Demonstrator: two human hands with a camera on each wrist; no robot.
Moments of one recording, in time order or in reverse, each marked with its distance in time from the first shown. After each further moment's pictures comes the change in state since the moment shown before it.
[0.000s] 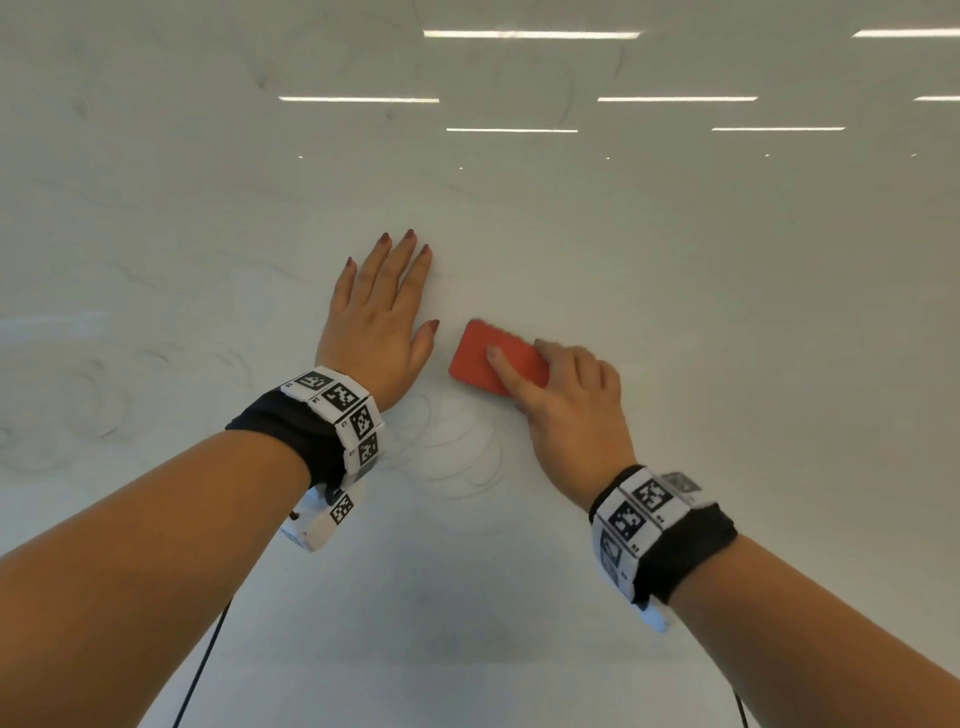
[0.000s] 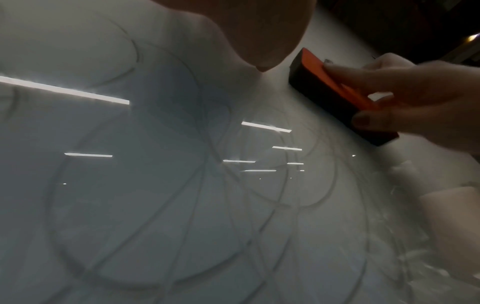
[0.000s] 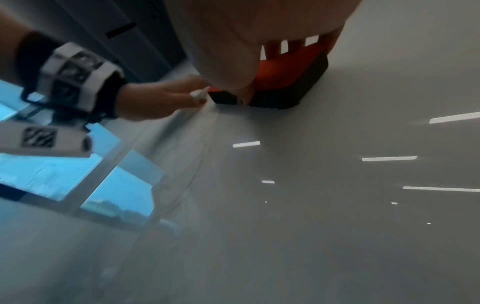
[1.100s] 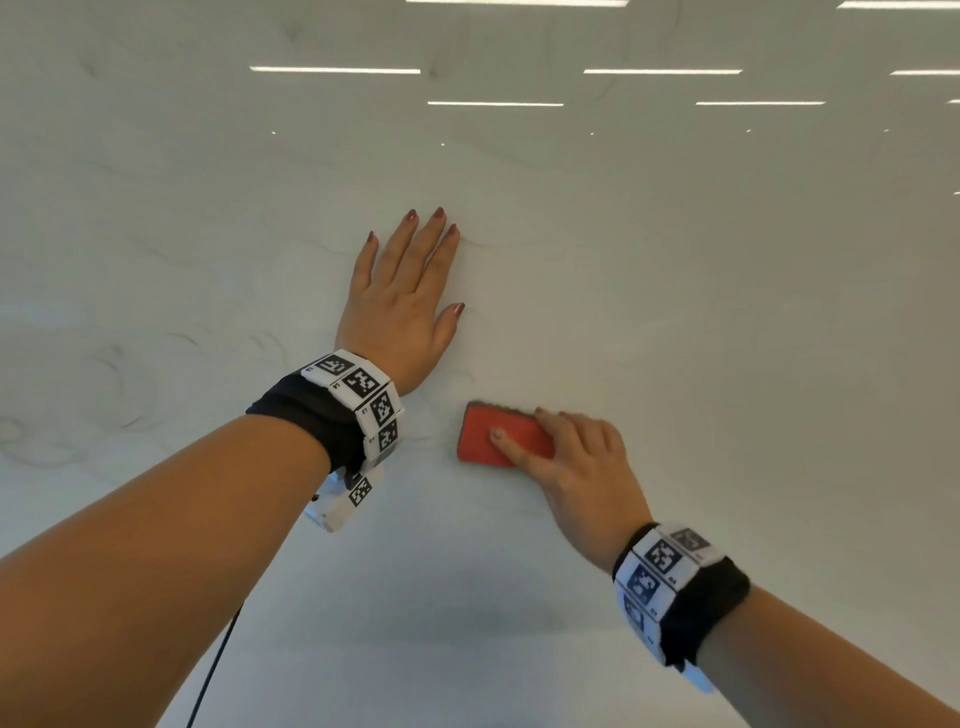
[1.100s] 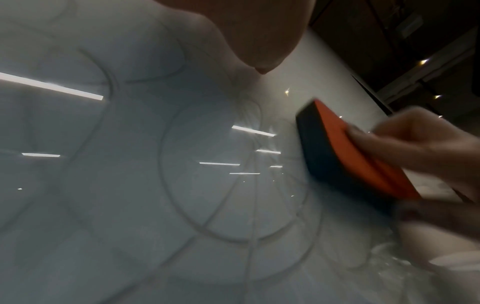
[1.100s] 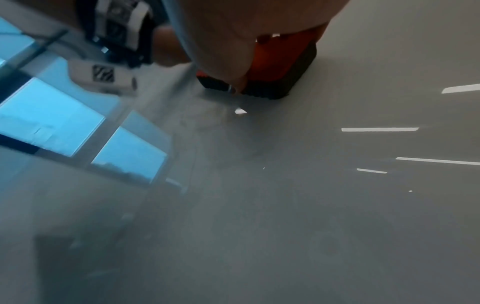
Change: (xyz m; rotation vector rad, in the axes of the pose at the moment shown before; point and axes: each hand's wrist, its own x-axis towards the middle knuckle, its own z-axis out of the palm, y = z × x) left_hand -0.010 -0.026 0.007 -0.013 0.010 0.086; right_hand -0.068 -0.044 0.026 -0.012 -0.145 -0.143
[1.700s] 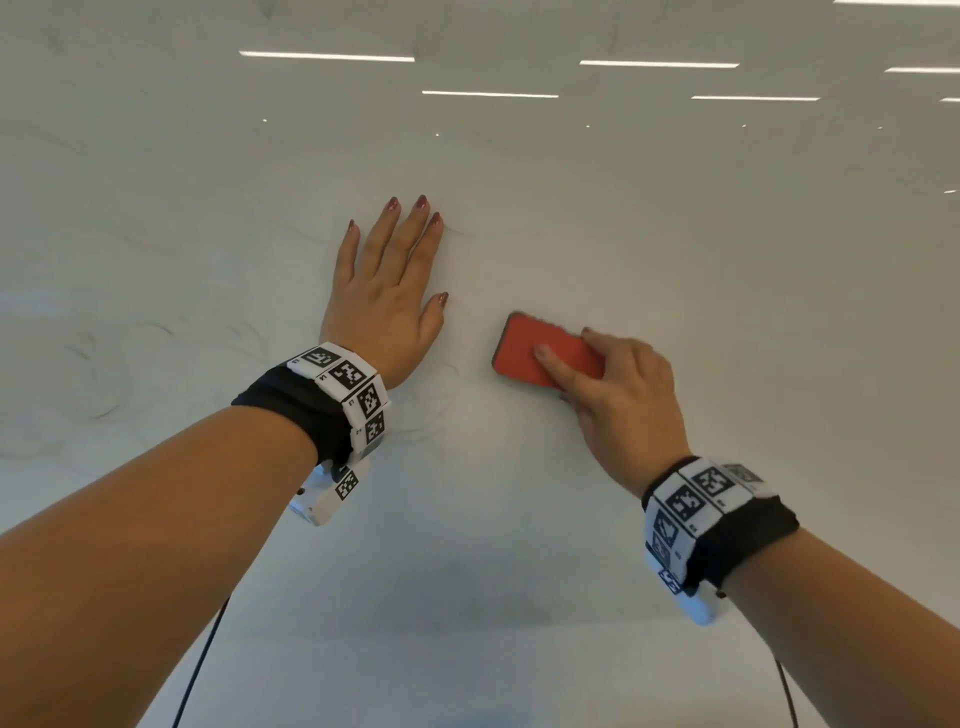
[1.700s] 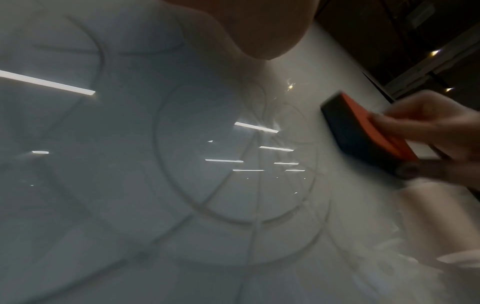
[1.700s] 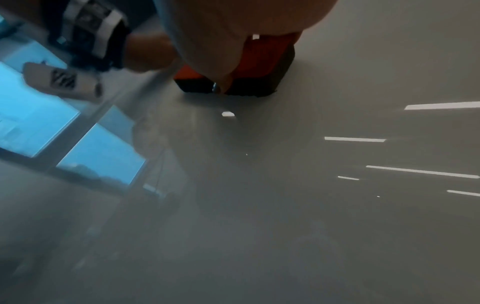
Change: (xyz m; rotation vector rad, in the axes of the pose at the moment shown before) left_hand 0.001 0.004 0.005 -0.007 0.036 -0.019; right_hand 0.034 0.058 -0.031 0.022 0.155 0.164
